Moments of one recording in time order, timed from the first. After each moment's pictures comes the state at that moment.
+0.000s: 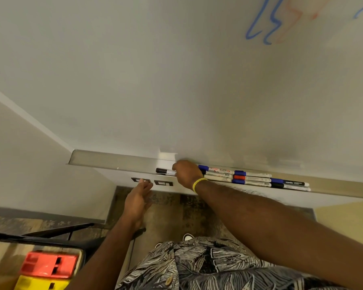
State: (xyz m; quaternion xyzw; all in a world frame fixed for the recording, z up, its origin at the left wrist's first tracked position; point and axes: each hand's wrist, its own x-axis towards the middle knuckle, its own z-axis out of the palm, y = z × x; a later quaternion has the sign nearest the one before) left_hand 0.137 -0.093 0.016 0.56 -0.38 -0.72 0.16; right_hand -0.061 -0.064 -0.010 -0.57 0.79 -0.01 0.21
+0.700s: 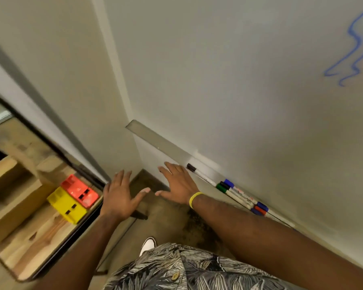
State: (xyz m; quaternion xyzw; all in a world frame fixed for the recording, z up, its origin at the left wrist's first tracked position) left_hand 0.258 -0.038 0.026 0.65 -0.73 -0.20 0.08; right_hand 0.036 -0.053 0.025 -0.79 0.58 -0.01 0.18
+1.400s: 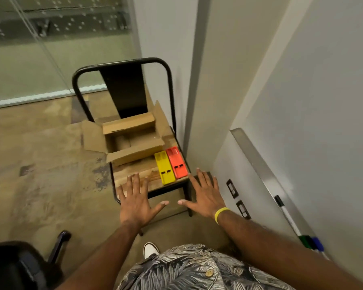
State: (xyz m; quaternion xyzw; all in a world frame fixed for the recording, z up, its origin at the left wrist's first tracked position) left_hand 0.416 0.098 0.004 0.85 -0.52 -0.10 -0.03; right_hand 0.207 -0.031 0.015 -0.89 0.42 0.09 0.16
